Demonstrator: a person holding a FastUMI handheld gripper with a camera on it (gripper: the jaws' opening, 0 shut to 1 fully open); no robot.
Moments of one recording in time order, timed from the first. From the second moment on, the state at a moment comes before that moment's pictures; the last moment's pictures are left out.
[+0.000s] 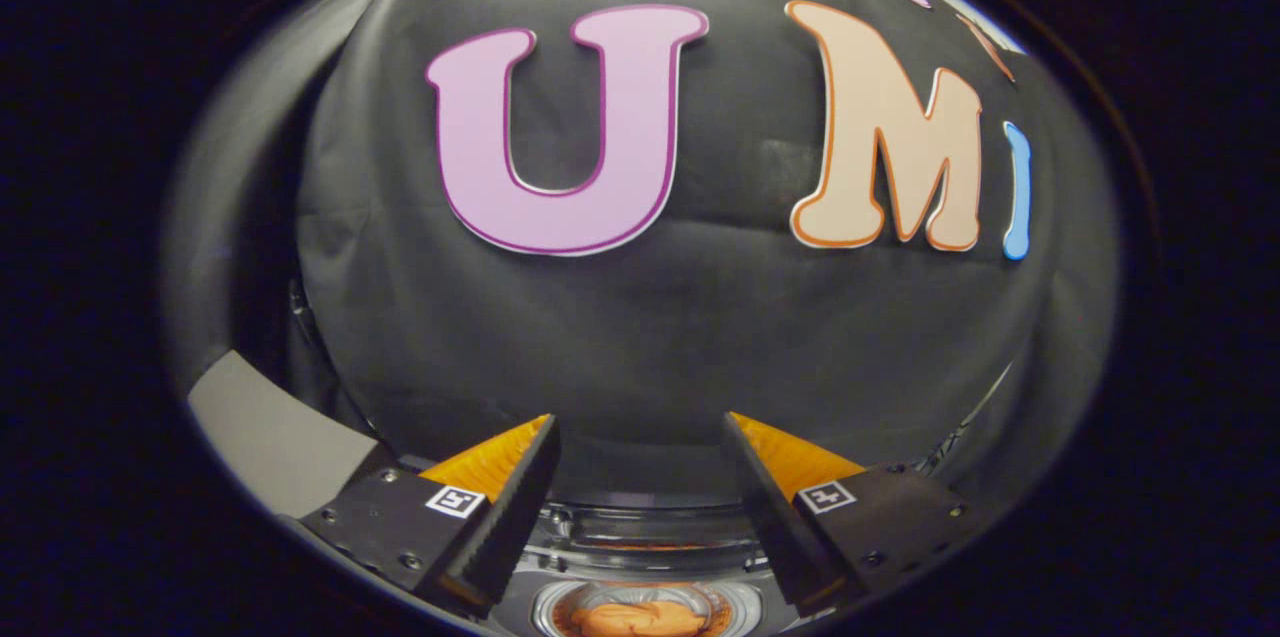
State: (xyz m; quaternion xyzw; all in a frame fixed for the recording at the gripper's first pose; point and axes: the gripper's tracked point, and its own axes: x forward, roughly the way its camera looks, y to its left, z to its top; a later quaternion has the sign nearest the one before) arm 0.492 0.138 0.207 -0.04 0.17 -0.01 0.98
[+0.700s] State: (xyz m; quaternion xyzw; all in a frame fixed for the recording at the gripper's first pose) arm 0.463 0.136 0.173 -0.02 0.21 -0.01 0.98
